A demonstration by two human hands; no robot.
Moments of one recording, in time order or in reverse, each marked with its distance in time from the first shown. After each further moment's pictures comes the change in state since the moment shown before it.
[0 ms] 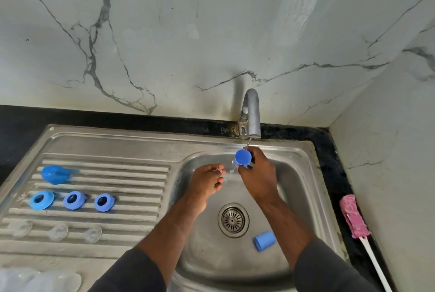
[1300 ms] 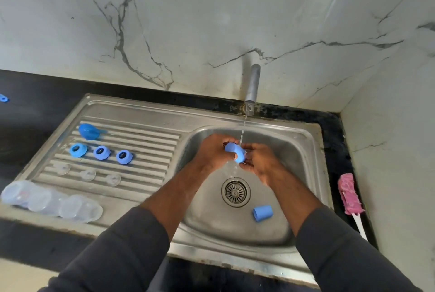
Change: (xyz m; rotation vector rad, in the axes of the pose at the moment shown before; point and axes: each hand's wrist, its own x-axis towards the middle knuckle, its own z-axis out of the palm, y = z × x) left_hand -0.056 0.011 0.021 0.879 0.031 0.496; right_hand -0.017 0.020 -0.027 0.574 -0.501 0.602
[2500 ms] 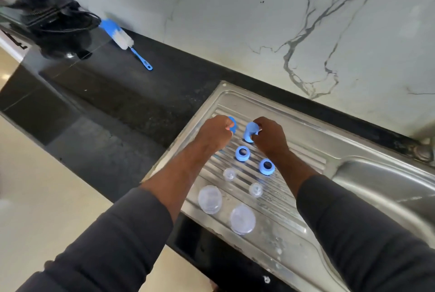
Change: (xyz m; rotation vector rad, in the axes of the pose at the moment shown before) left_hand -0.064 -0.275 -0.321 0.188 0.254 -0.337; right_hand 0.091 -0.013 0.416 -0.980 -0.020 -0.682
